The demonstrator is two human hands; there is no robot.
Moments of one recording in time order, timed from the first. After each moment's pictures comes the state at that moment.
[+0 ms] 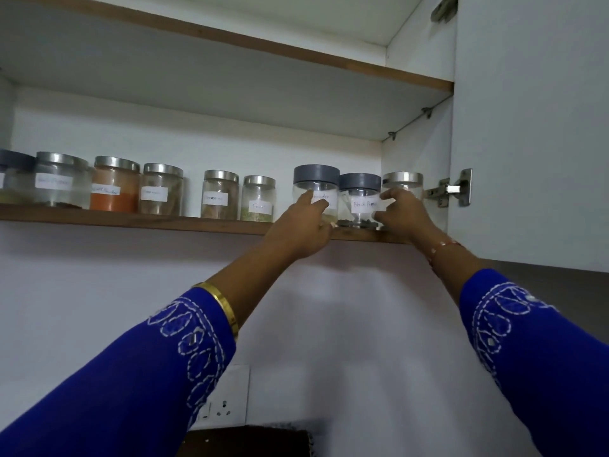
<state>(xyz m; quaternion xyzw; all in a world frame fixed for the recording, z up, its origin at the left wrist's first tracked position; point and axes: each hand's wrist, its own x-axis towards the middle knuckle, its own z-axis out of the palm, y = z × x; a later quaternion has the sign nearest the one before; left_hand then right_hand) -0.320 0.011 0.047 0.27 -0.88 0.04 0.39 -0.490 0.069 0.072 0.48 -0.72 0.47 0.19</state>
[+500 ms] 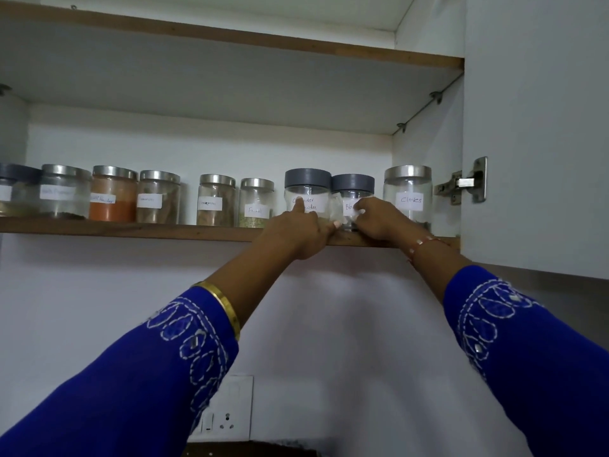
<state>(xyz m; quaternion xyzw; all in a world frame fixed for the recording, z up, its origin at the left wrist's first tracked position) -0.367 -0.015 0.058 0.42 -0.86 0.11 0.26 -0.511 0.024 0.080 0.58 -0.73 0.31 0.19</state>
